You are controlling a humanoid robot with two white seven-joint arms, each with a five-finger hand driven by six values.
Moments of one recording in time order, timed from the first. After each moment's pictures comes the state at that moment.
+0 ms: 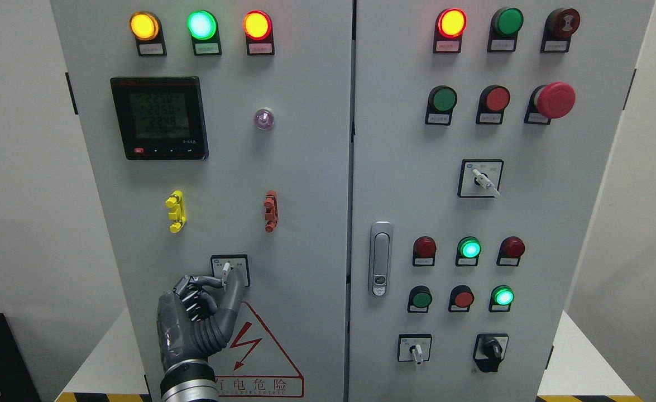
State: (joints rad) left arm -0.35 -0.14 -0.16 -1.94 -0.20 0.51 0.49; right arm 0.10 0.12 -0.19 -0.11 0.07 0.06 -0.02
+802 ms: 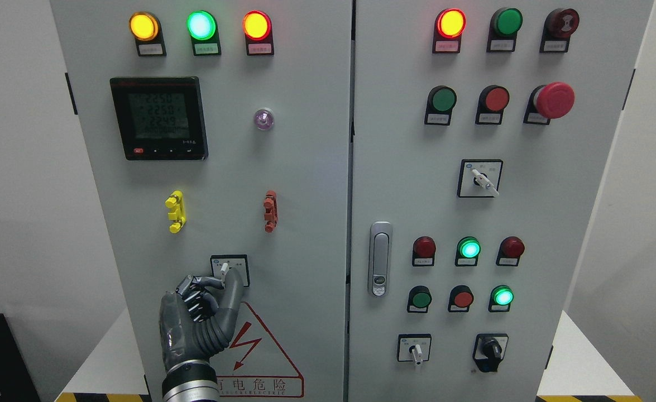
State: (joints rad) left arm -0.35 -0.14 -0.16 -1.94 -0.20 0.51 0.49; right arm 0.10 0.12 -0.19 -0.11 0.07 0.06 -0.02
